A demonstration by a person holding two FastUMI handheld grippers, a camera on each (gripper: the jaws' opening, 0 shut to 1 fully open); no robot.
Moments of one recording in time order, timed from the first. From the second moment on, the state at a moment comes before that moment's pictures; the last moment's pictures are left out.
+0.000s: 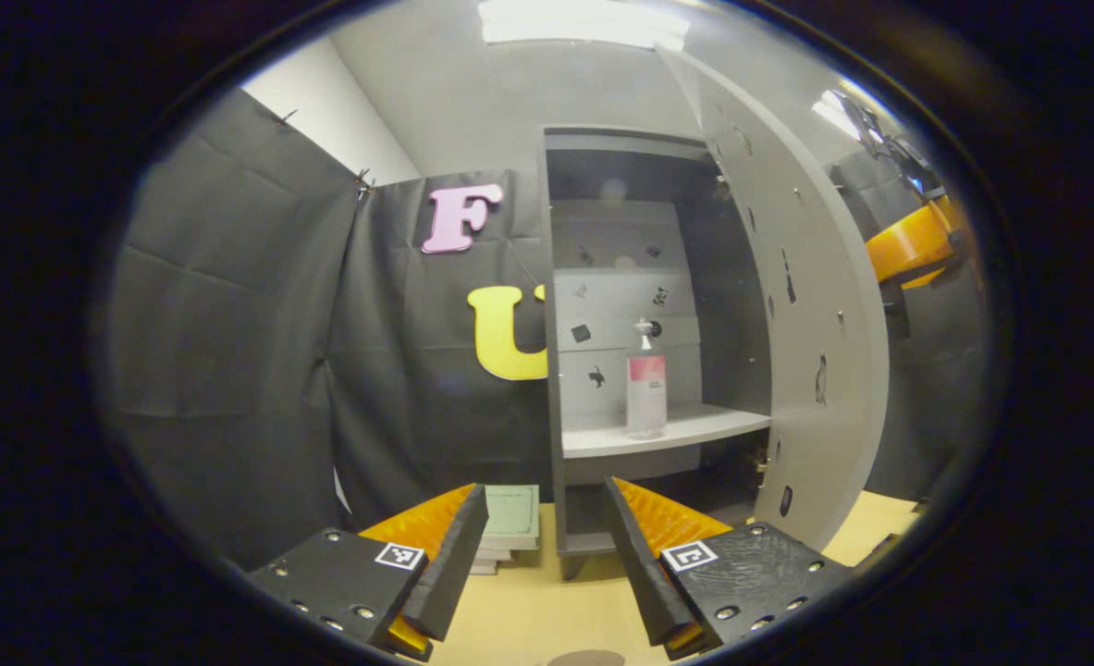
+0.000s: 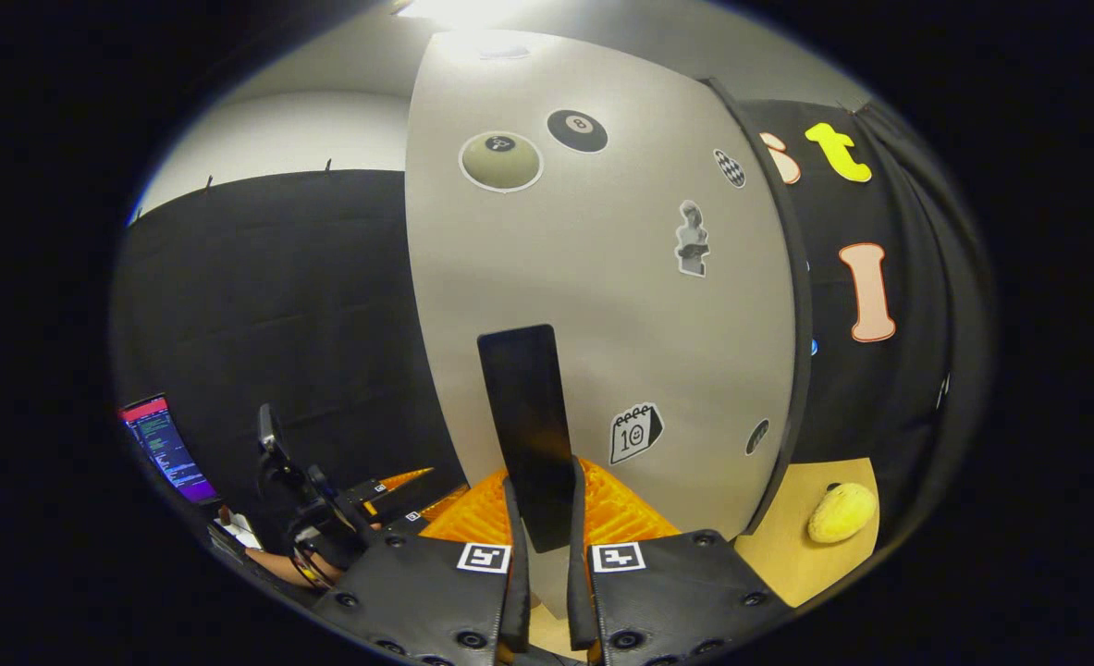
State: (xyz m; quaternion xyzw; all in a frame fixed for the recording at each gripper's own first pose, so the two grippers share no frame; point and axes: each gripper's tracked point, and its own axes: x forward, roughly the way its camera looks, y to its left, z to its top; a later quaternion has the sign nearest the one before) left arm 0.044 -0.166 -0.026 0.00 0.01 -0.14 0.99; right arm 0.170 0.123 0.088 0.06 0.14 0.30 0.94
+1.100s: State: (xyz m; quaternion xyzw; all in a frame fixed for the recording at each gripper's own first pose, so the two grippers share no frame) left arm 0.038 -0.320 -0.030 -0.01 0.03 -0.17 0.98; right arm 0.178 0.071 0.090 0.08 0.11 0.23 0.96
